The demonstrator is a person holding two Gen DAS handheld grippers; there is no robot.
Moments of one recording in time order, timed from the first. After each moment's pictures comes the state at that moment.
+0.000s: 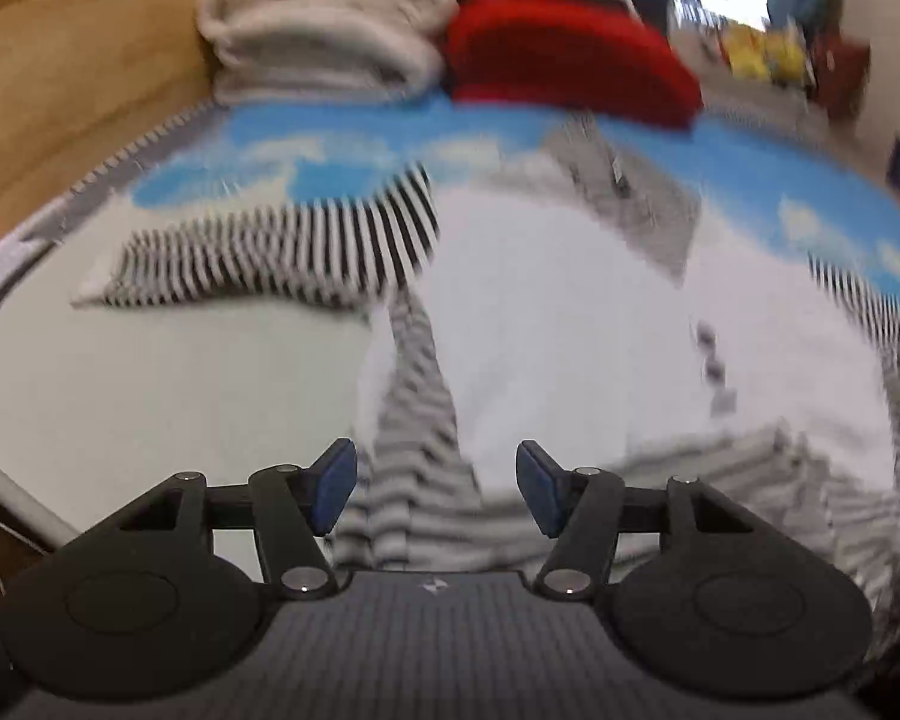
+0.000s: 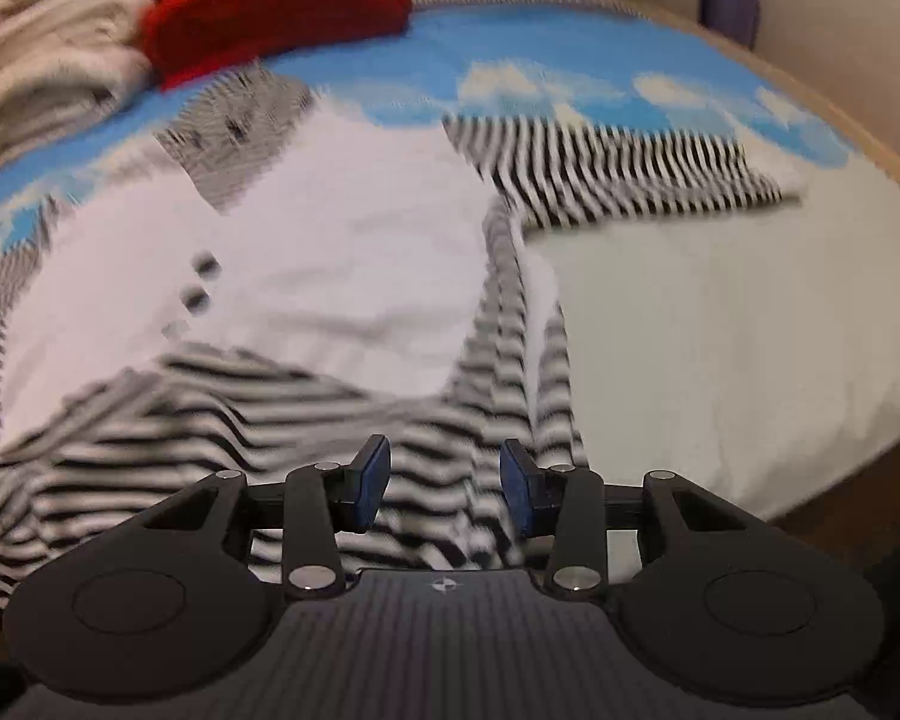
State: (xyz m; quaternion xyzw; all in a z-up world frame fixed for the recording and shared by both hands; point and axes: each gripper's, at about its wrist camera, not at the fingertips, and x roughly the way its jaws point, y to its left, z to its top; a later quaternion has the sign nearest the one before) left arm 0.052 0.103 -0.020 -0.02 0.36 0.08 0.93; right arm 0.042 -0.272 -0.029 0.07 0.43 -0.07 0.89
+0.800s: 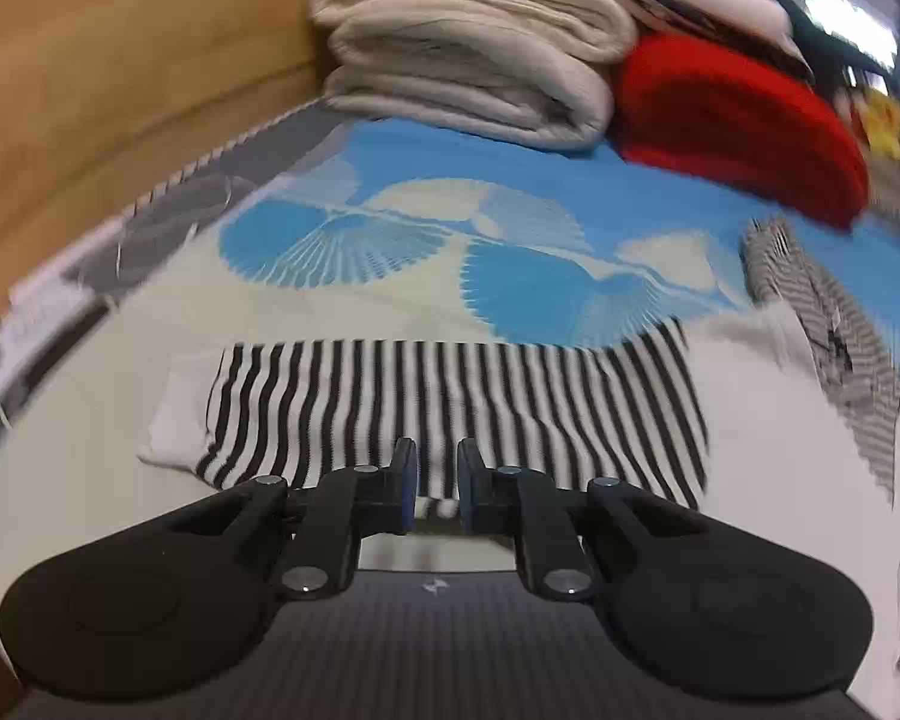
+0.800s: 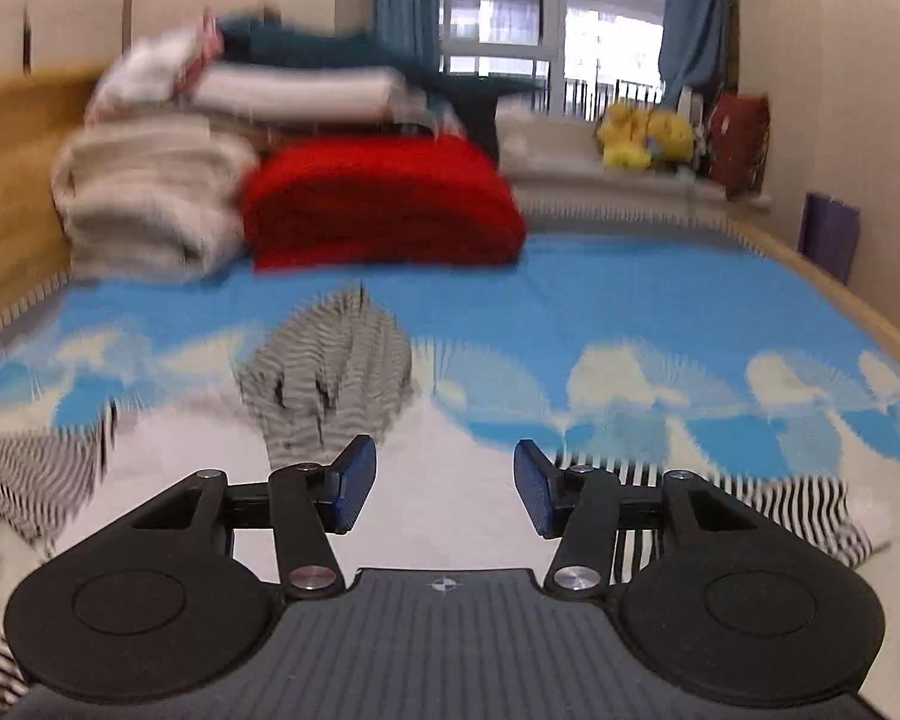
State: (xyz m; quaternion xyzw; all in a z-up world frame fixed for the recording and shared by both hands) left arm 0.242 0.295 0.005 -0.07 0.38 0.15 0.91; right arm 0.207 -0.263 0.070 0.00 0.30 0.01 0.95
